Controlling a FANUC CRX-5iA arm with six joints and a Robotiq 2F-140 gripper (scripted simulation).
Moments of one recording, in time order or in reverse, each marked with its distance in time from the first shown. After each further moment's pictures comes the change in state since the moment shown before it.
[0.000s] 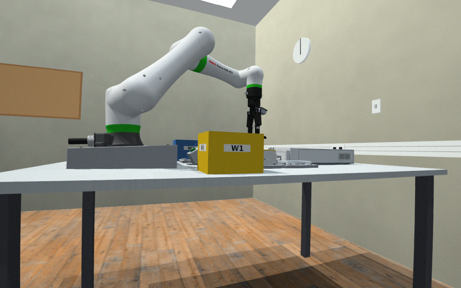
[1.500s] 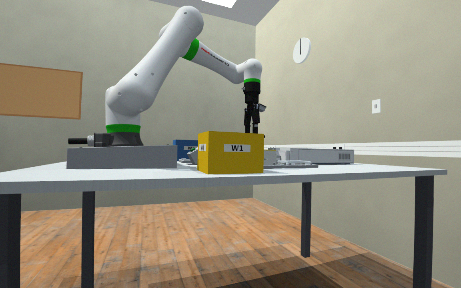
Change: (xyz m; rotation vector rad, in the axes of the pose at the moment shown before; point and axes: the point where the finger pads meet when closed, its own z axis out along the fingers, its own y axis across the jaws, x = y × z) arm -0.058 0.085 0.000 0.000 0.000 0.005
